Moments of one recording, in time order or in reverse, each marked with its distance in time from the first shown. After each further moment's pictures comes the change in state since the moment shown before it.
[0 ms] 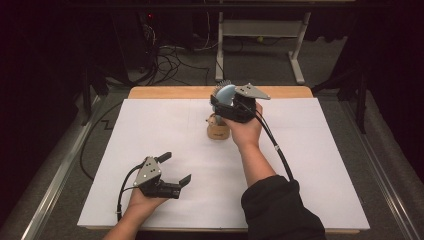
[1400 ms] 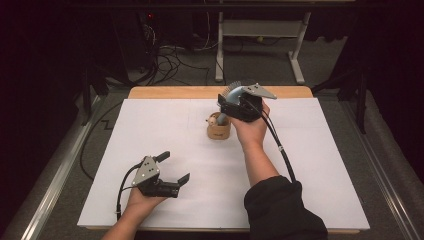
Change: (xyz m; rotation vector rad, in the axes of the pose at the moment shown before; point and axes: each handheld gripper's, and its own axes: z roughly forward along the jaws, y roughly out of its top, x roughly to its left) left arm 0.003 0.000 -0.002 -0.007 0.010 -0.002; right arm -0.015 -0.002 -0.006 0.028 -0.086 0.067
